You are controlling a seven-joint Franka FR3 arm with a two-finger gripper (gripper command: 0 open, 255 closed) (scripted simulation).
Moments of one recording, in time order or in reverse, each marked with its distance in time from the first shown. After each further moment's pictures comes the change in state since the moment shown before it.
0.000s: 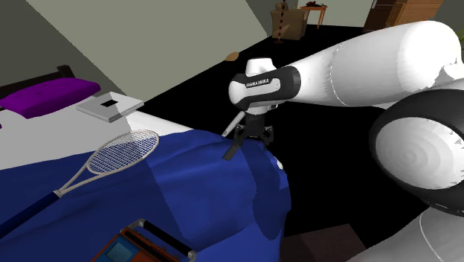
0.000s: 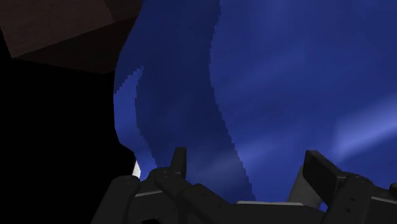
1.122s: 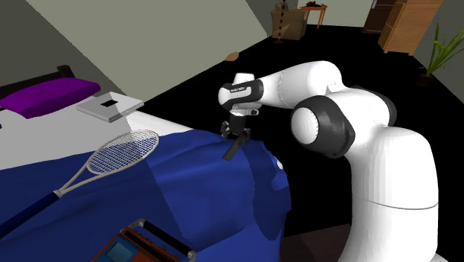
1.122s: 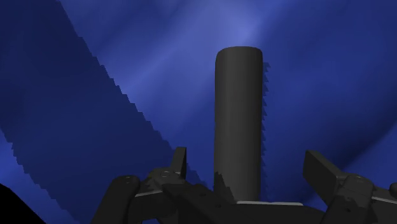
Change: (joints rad) arm 0.039 0.553 -0.022 0.512 0.035 0.046 0.322
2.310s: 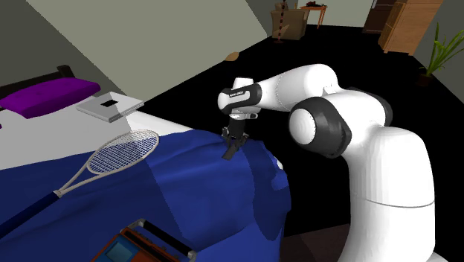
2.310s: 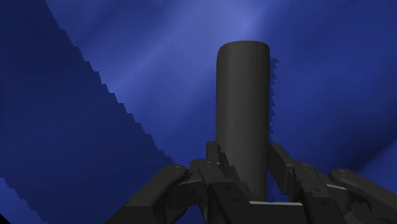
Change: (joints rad) arm 0.005 0.021 -0.001 -0.018 -0.002 0.047 0.003
